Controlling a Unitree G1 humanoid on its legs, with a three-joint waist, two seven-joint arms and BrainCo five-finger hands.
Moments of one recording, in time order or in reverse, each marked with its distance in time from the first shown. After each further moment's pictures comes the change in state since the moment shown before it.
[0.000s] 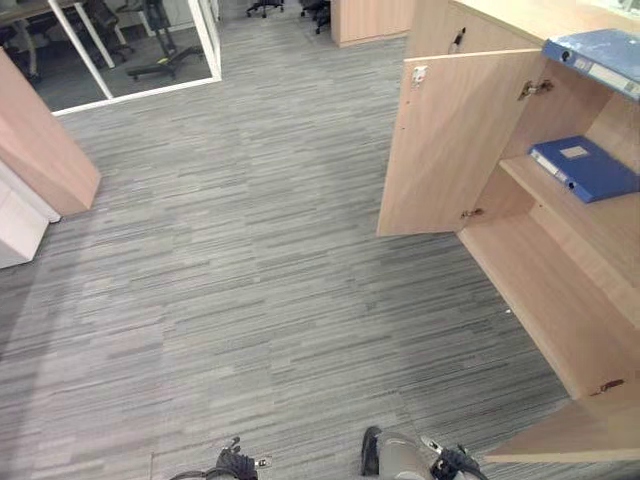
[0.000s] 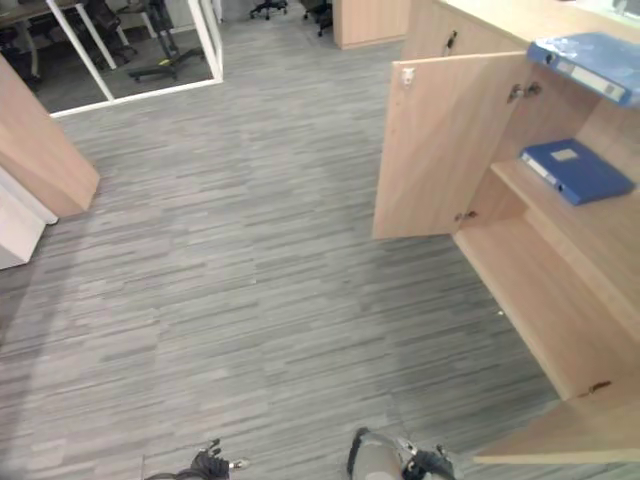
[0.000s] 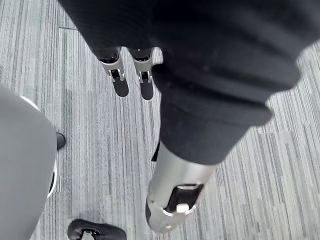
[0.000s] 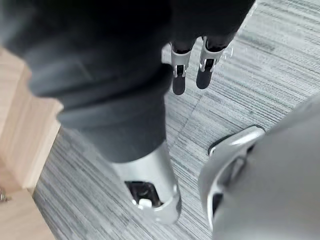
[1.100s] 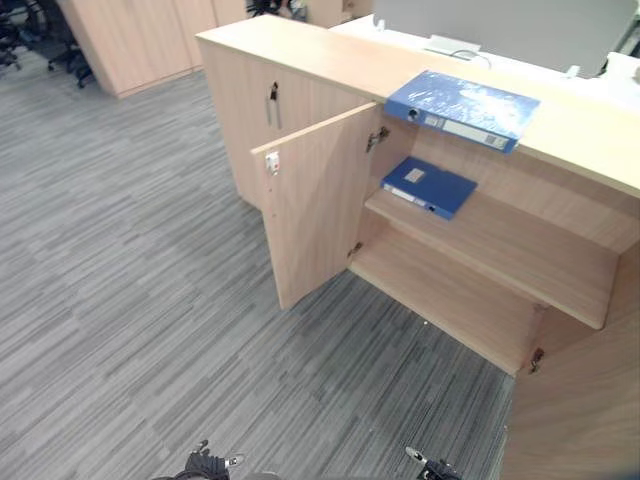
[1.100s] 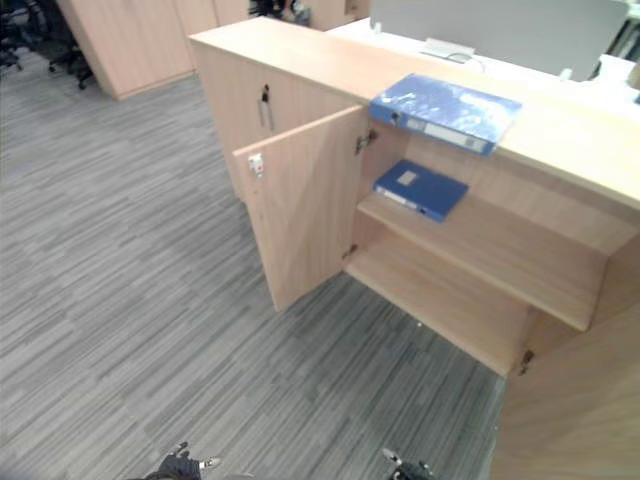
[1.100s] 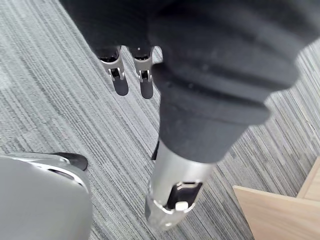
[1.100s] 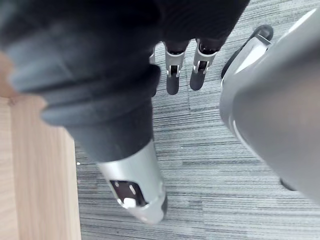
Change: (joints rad) left arm 0.012 0.094 -0.009 -0.020 -0.084 0.018 0.004; right arm -0.030 0.022 0.008 0.047 -0.008 0.019 0.018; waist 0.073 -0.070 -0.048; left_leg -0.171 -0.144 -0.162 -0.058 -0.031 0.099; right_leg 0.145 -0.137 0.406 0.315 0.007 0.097
